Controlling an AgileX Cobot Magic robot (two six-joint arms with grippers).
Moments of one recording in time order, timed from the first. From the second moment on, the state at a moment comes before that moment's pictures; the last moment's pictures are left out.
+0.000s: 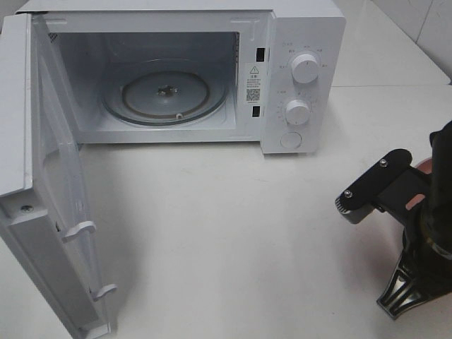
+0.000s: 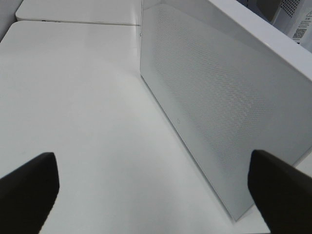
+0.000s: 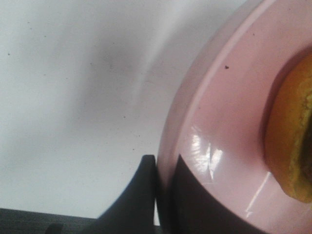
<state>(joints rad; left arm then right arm) 0.09 -0.01 -0.52 -0.22 1.08 0.11 0.79 1.45 -0.57 -0.62 0.89 0.66</state>
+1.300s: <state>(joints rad) 0.09 -0.01 -0.52 -0.22 1.08 0.11 1.27 1.45 -0.56 -0.60 0.94 0.57</state>
